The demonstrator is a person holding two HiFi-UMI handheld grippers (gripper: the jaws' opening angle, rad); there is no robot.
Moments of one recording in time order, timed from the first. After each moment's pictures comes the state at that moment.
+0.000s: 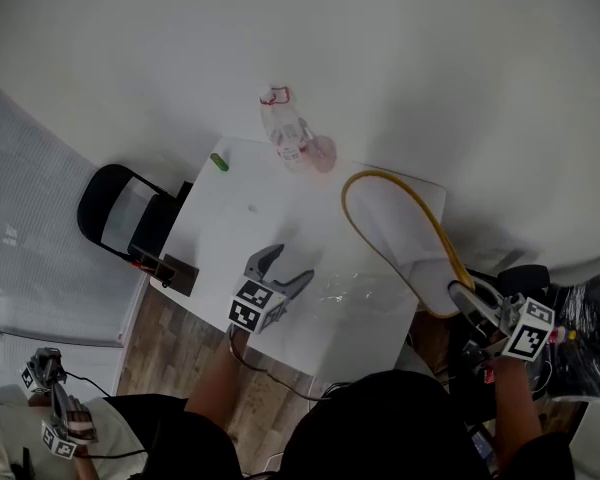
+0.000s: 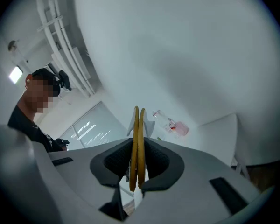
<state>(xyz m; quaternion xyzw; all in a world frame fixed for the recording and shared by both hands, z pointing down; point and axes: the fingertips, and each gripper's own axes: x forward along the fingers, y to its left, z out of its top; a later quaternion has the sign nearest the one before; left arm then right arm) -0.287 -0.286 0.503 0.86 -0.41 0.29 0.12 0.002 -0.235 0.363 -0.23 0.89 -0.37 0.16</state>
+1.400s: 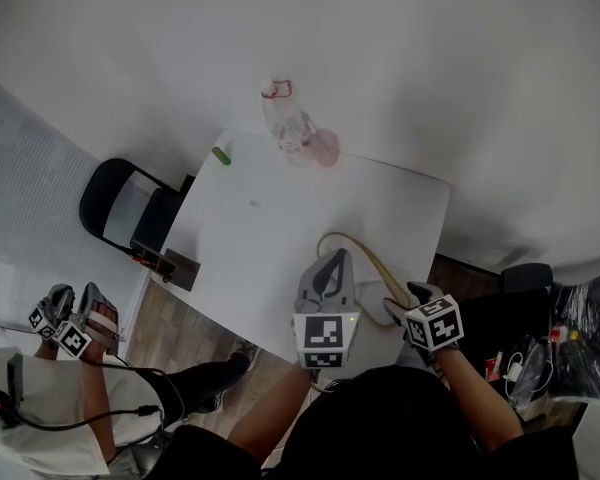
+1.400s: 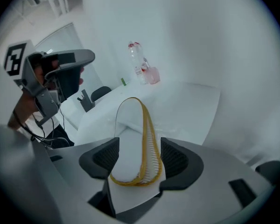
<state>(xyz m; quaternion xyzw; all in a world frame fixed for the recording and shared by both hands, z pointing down) -0.191 -0.280 0.410 0.79 -0.59 0.13 0.07 -0.088 -0.227 0.573 -0.33 0.85 -0.31 -0.29</state>
